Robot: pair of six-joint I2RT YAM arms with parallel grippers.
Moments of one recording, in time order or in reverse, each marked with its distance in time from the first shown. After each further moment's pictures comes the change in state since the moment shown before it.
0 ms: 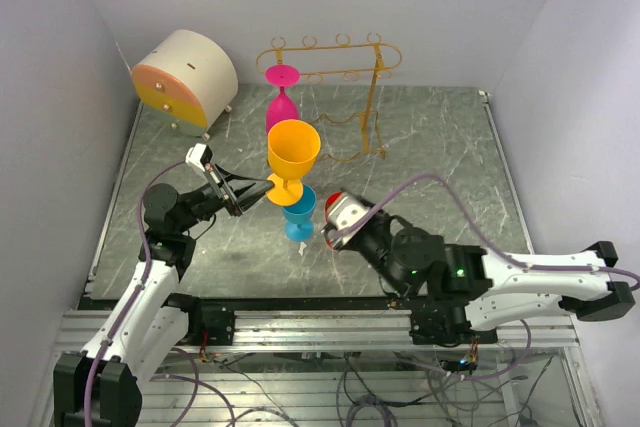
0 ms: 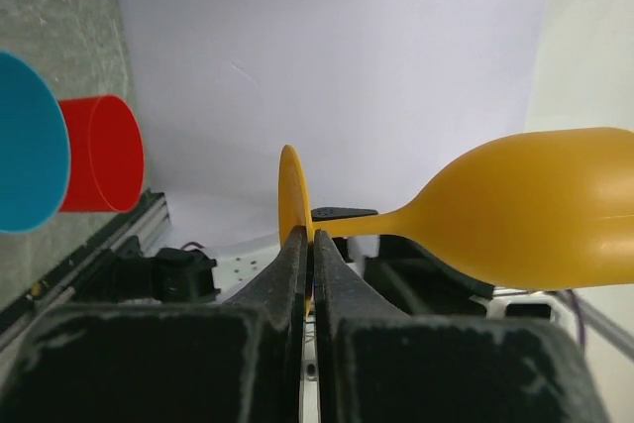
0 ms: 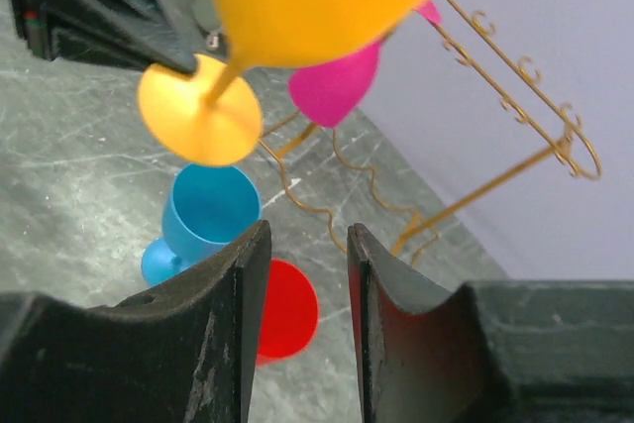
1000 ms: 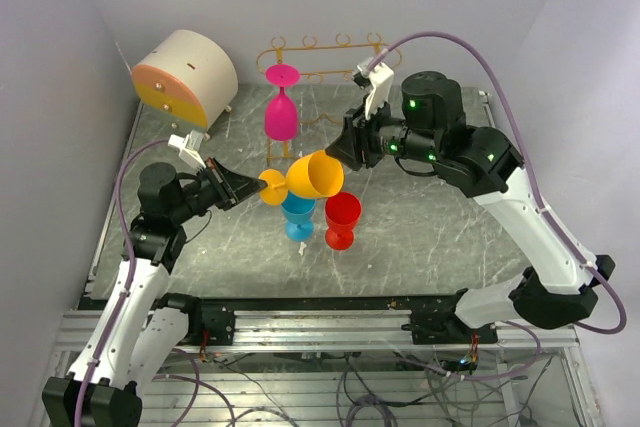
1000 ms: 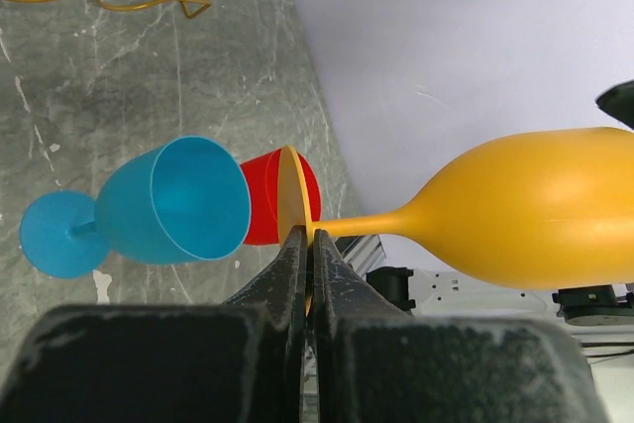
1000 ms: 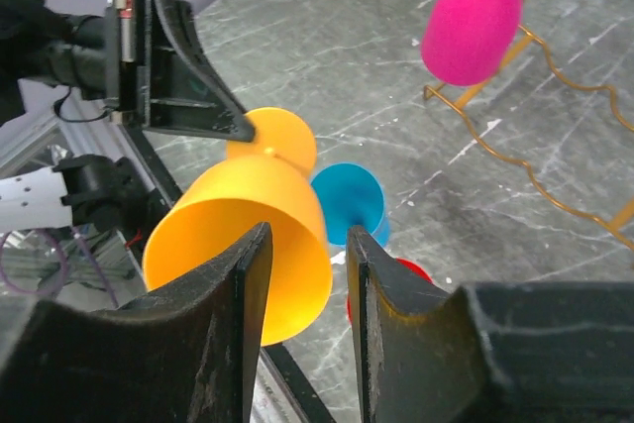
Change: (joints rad) left arm 0.000 -0.027 0.237 -0.575 -0.127 0.759; right arm -0.713 0.349 0.871 -0.892 -0.982 0.697
